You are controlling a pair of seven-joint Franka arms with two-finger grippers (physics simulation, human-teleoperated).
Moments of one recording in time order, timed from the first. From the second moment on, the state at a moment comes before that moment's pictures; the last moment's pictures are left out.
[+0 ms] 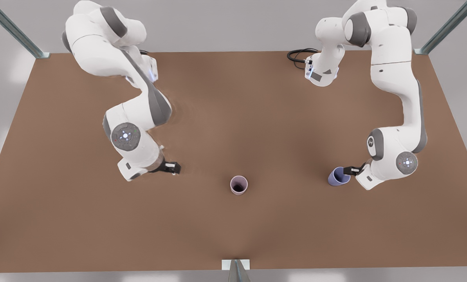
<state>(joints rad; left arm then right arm) -0.15 0.53 0.20 -1.71 -0.11 2.06 0.21 0.01 0.48 0.42 -1.27 -0.20 1.68 0.55</state>
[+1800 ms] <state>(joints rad) -0.33 0.48 0.18 -1.74 -0.08 2.06 -0.20 -0.36 0.33 0.41 -1.40 -0.11 1.64 -0.03</state>
